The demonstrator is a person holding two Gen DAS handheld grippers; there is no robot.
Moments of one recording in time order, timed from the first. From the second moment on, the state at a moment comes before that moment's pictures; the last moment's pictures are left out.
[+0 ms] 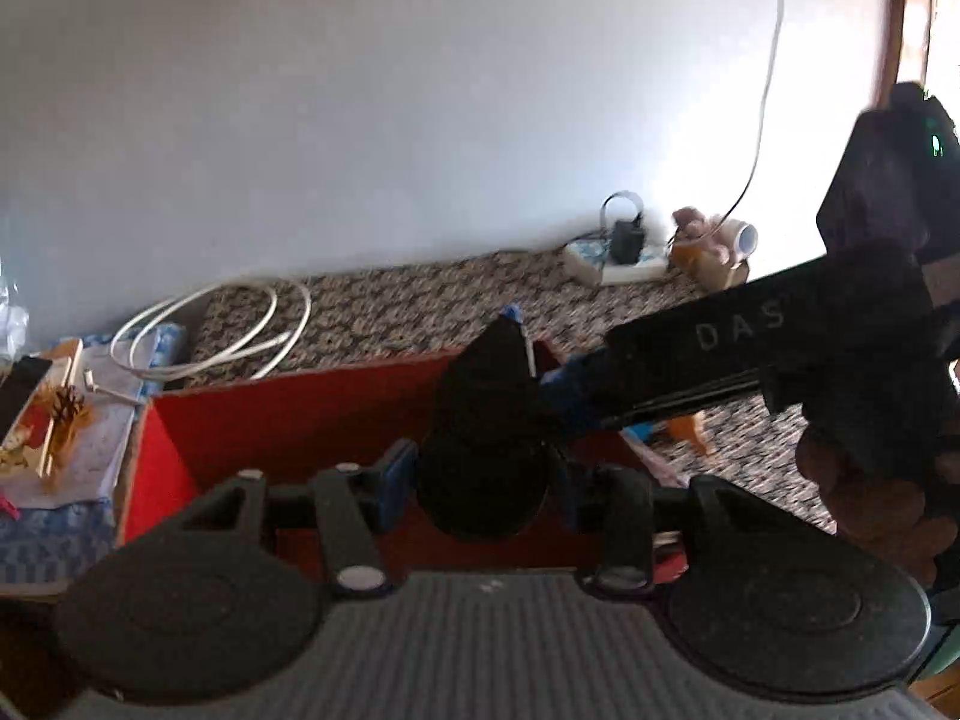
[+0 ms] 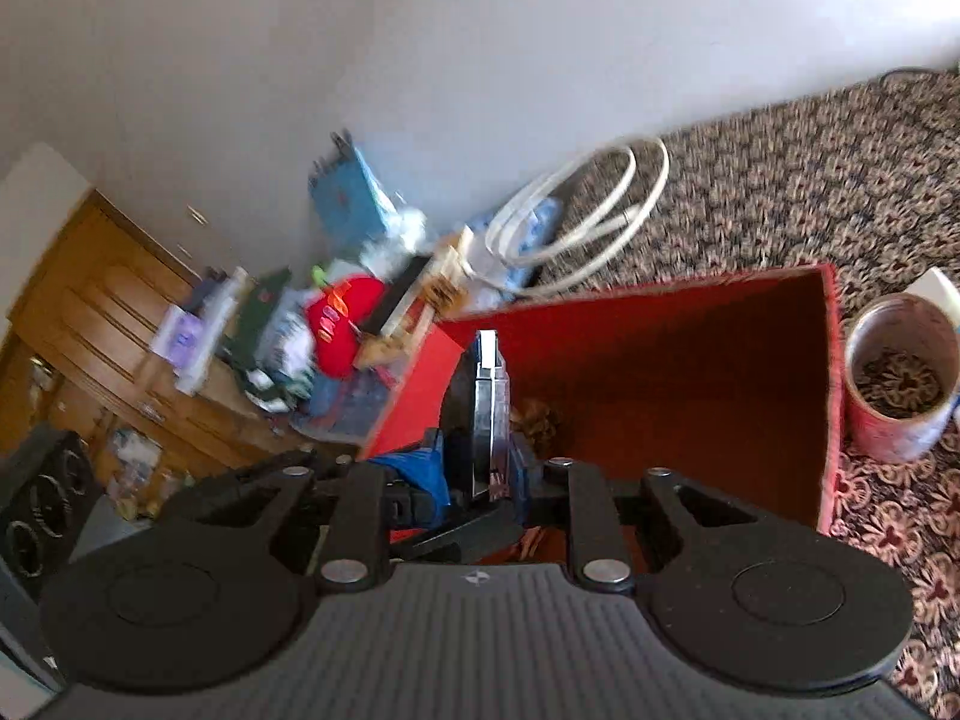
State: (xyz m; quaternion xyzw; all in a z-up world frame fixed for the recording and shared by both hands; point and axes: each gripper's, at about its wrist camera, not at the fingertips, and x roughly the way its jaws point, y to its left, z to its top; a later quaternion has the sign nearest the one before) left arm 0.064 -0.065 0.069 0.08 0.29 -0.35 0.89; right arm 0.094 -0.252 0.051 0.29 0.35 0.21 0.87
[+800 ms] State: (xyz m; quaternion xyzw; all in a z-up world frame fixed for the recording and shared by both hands) left arm 0.131 -0.009 0.006 0.15 0.35 -0.28 0.88; right arm 0.156 -0.223 0.004 0.30 0.40 0.11 0.86
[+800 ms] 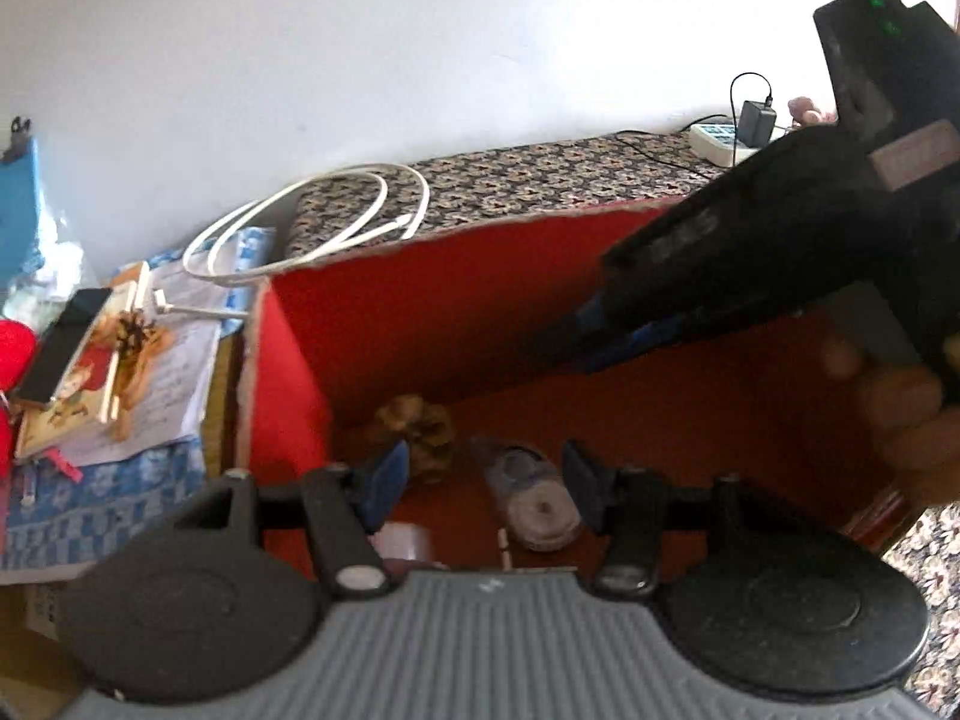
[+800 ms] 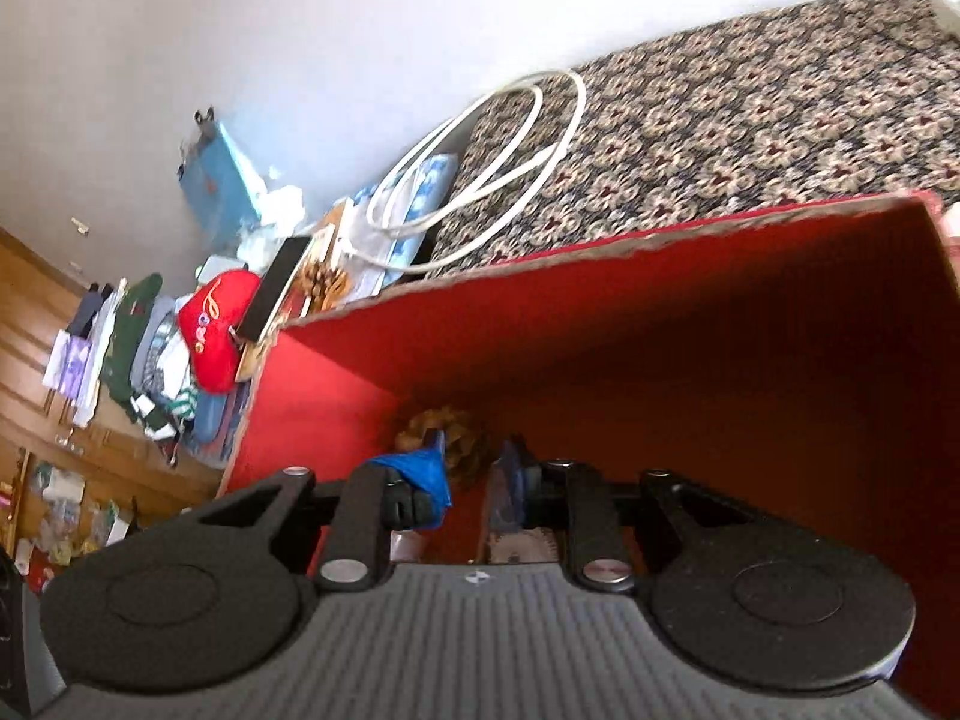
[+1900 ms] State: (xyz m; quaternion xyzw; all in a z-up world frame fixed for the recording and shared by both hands) left arm 0.069 -0.025 0.055 0.13 0.36 -0.15 0.91; right arm 0.023 -0.229 0.046 0.27 0.30 0.07 0.91
